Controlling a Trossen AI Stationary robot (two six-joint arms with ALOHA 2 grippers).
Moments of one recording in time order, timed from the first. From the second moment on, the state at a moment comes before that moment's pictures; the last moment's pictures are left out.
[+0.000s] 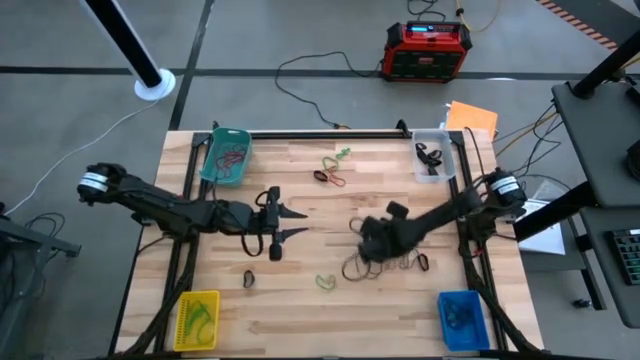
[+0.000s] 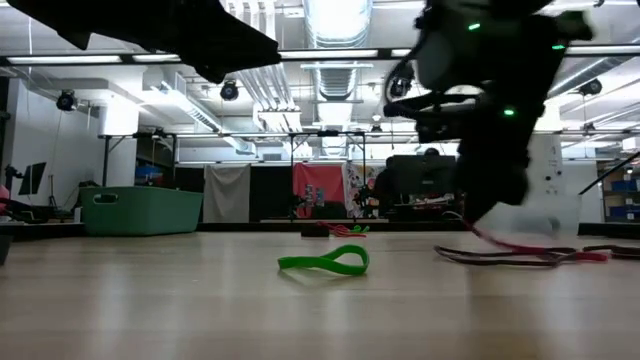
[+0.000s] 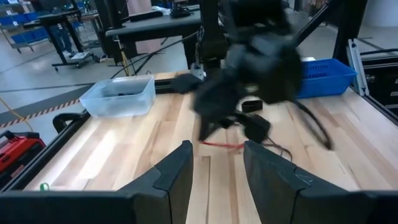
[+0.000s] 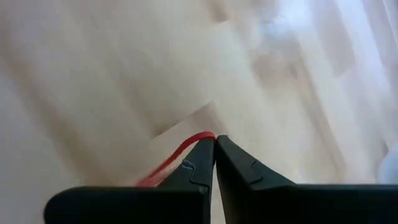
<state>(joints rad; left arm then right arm) -0.20 1.23 0.57 0.46 -0.30 0.06 0.25 1.77 1.00 -0.78 0.54 0.72</state>
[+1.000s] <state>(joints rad) -0.21 1.30 0.57 0.46 -0.30 0.02 0.12 1.71 0.94 -0.70 0.23 0.93</state>
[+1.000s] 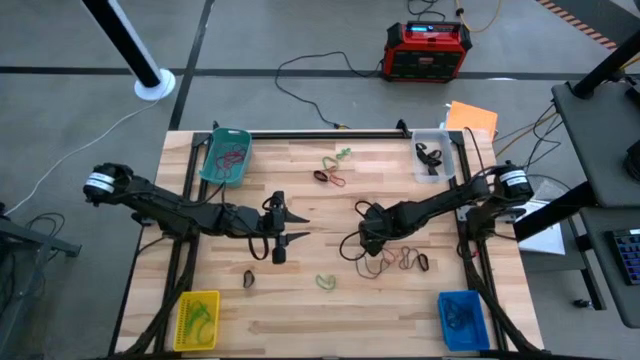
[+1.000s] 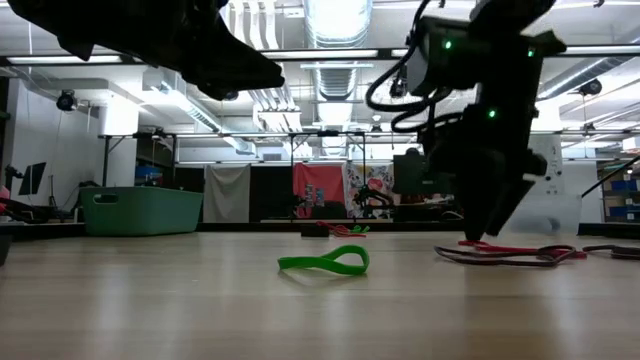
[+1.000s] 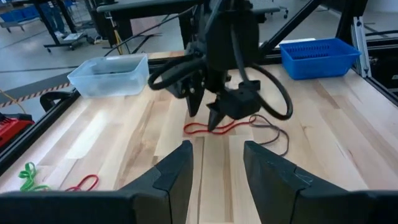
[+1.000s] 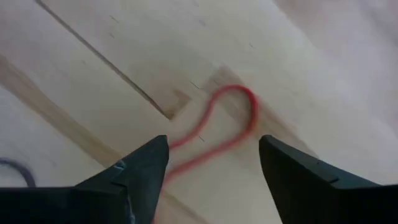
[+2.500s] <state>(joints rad) -0.25 1.51 0.56 0.81 -0.28 -0.23 0.10 1.59 0.78 0.39 0.22 0.15</state>
